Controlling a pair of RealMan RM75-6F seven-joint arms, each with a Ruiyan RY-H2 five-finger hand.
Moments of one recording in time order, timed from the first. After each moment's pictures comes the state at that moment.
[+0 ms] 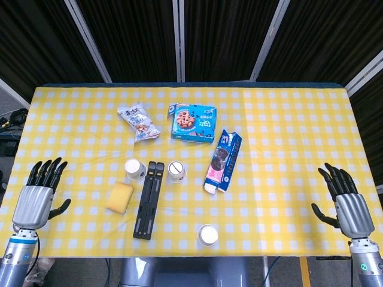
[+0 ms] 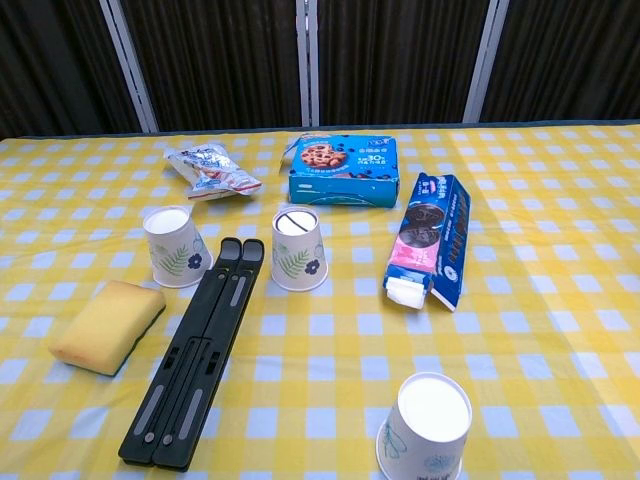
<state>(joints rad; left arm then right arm) -0.30 -1.25 0.15 -1.69 1.41 1.64 0.29 0.12 -1.18 0.05 -1.49 -1.61 1.54 0.19</state>
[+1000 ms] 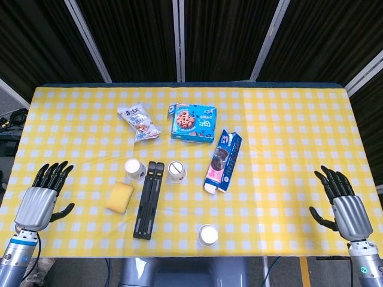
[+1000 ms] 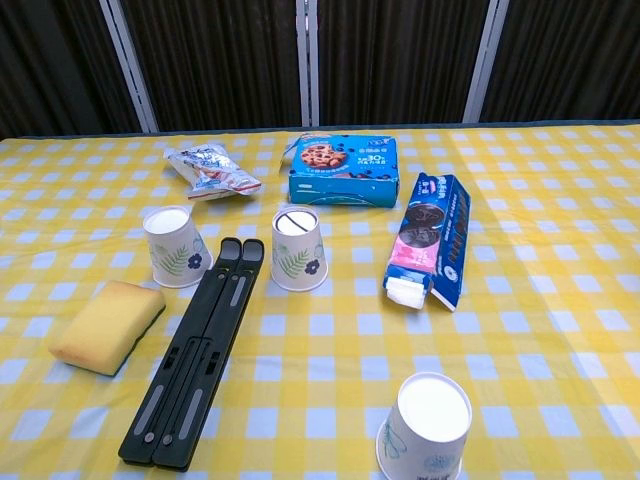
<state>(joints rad) -0.24 -1.21 0.09 -1.71 1.50 1.53 0.24 0.12 -1.15 0.03 -1.52 -1.63 1.53 0.20</state>
